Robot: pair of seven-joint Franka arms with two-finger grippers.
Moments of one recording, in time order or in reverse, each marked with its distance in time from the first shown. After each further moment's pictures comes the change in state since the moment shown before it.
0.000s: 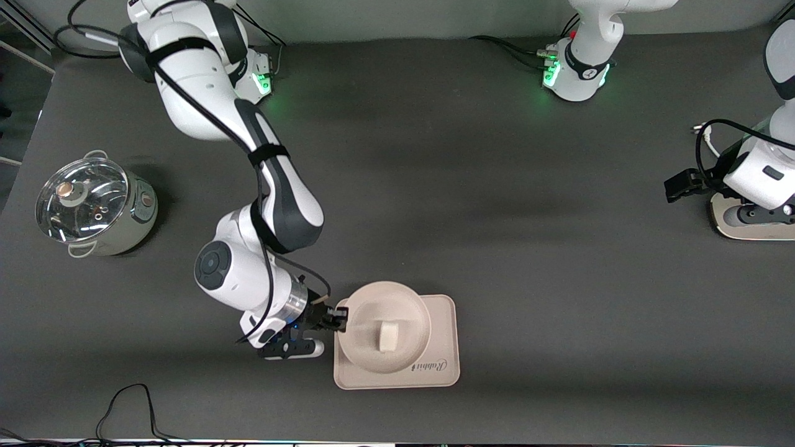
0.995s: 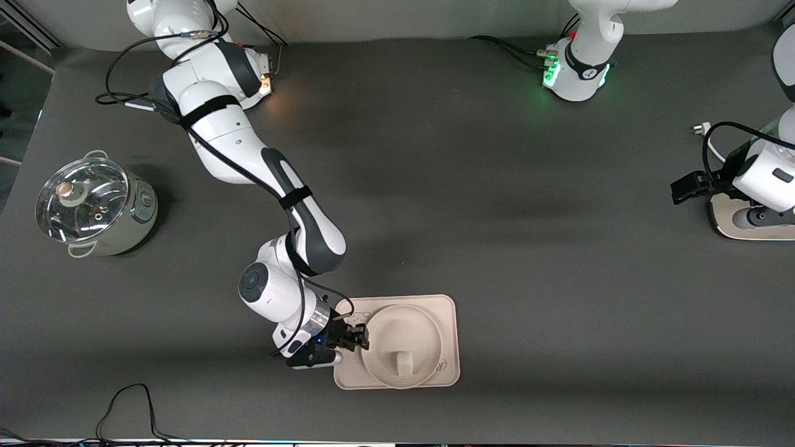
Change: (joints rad) left arm 0.010 0.005 0.004 0.002 0.000 0.005 0.000; right arm -0.052 0.194 0.143 0.100 -0.112 0.190 -0.041
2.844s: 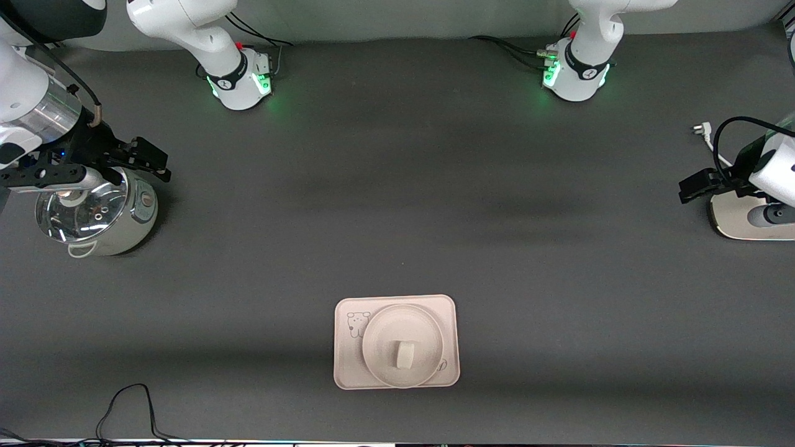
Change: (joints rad) left arm 0.010 0.006 0.004 0.043 -0.022 -0.026 0.000; right arm -0.016 -1.256 -0.268 -0.850 -0.347 -0.754 0.022
